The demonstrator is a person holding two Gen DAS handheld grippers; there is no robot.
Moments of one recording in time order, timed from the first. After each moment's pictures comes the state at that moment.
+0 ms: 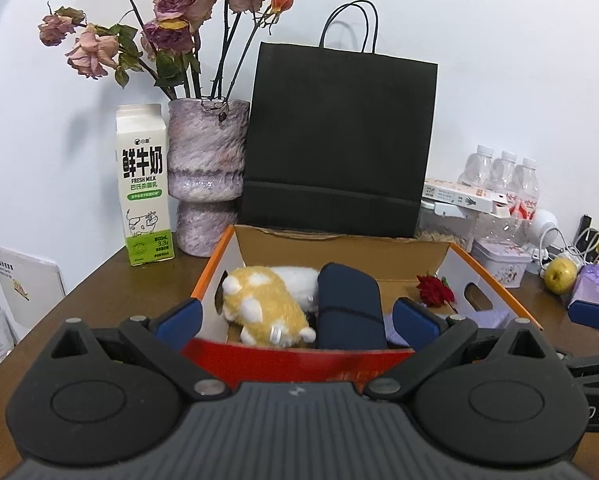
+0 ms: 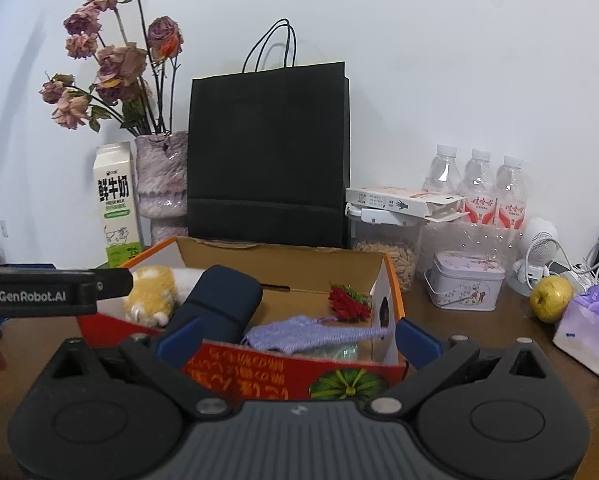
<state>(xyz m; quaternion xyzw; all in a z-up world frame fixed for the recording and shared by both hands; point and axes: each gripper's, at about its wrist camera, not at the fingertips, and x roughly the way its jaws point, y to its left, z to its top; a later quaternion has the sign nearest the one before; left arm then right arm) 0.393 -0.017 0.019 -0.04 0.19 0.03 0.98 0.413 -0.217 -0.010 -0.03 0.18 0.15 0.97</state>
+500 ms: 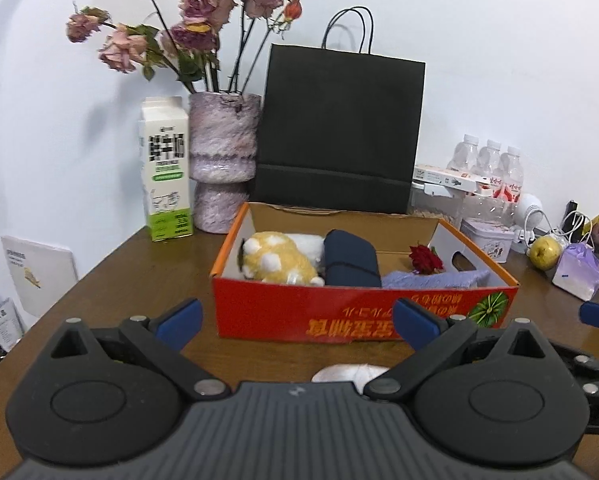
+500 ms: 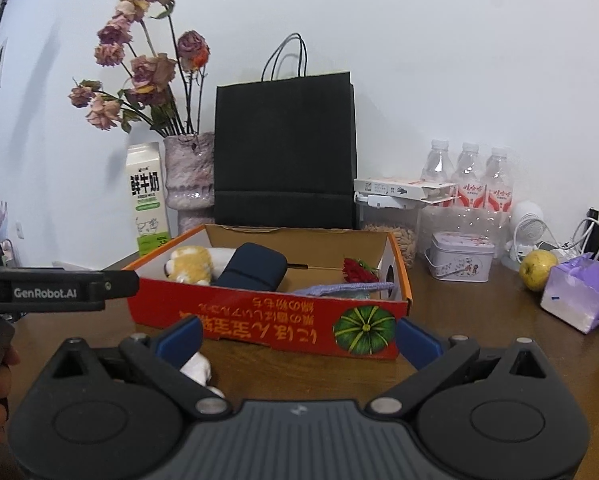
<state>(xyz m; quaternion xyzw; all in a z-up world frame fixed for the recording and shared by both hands) 0.327 -0.009 0.012 -0.04 0.19 0.03 0.98 0.333 -0.226 -0.017 -0.01 0.18 0.16 0.97</state>
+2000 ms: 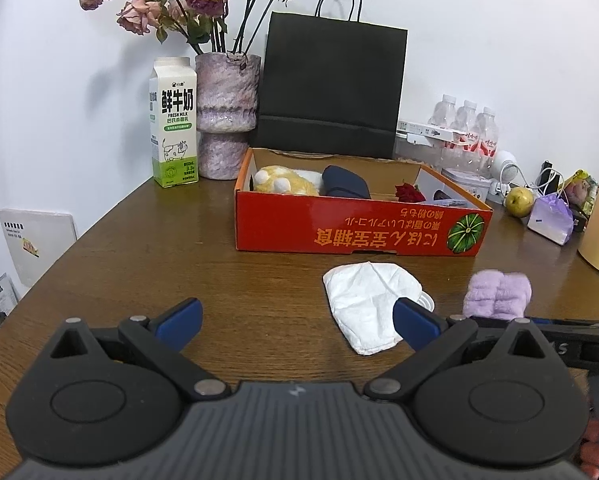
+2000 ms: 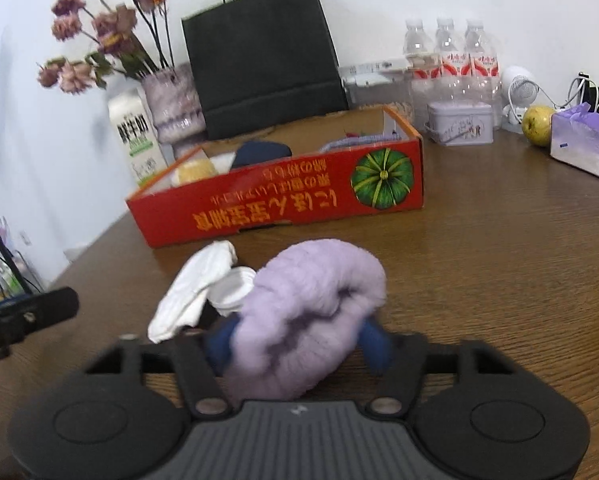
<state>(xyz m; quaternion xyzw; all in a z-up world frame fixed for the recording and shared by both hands) 0.258 0.014 -0.016 -0.04 0.24 -0.01 0.97 0.313 -0.226 -0.076 0.09 0.30 0.16 0.94</state>
